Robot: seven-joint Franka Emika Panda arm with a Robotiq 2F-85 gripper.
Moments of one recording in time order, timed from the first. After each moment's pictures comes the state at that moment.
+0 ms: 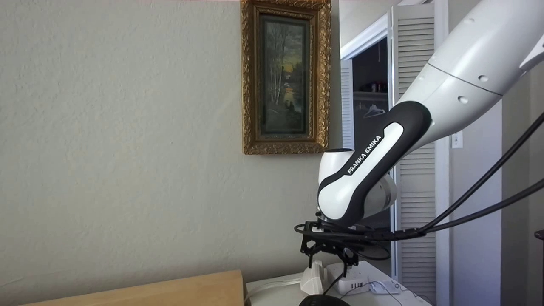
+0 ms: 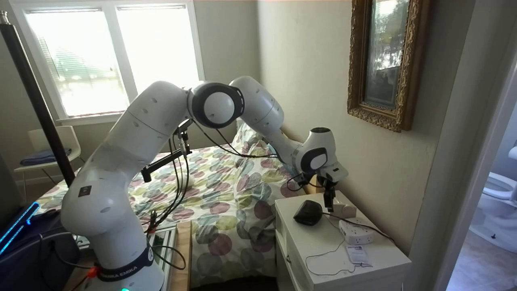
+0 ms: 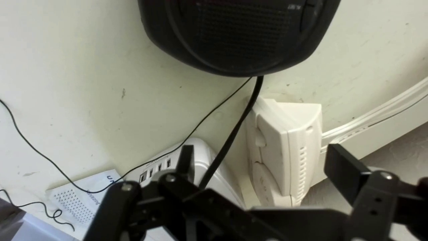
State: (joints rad) arm 0.24 0.78 -0.04 -1.63 -0.09 2.64 0.94
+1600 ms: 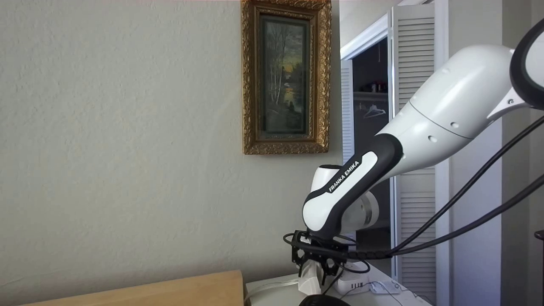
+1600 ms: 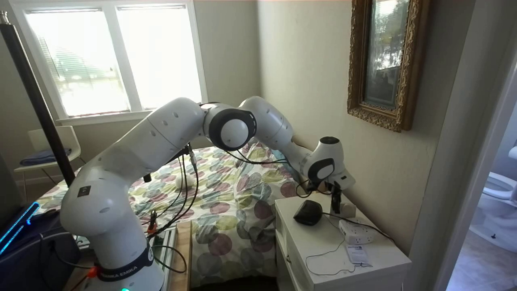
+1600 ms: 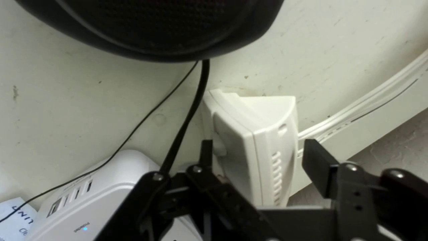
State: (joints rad) arm 0.23 0.99 -0.02 -1.38 0.03 2.64 0.85
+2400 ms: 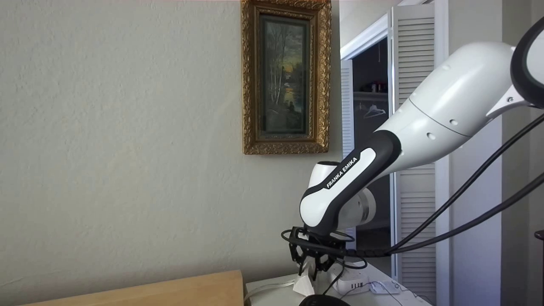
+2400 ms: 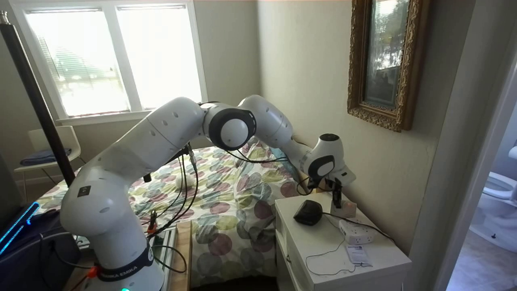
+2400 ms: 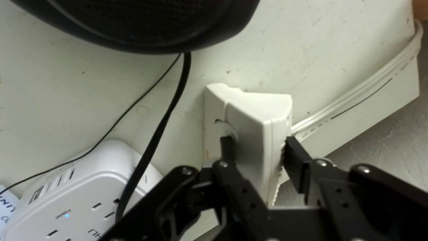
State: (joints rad) arm 0.23 0.99 -0.01 -1.36 0.03 2.63 0.83
